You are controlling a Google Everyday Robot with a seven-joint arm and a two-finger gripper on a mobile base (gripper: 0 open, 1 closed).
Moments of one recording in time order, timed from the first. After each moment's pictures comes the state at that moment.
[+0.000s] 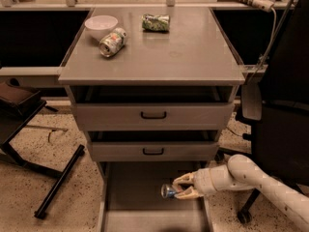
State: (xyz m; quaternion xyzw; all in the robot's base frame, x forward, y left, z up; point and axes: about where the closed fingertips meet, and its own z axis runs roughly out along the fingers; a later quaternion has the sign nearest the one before) arm 0.495 -0.112 0.415 -0.67 0.58 0.28 0.37
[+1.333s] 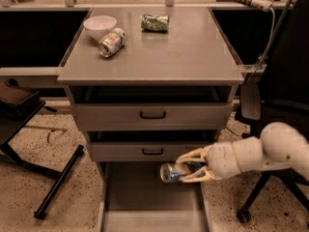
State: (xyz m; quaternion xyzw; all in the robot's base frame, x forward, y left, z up) arm 0.445 -0.103 0.657 -0.70 0.50 0.27 0.44
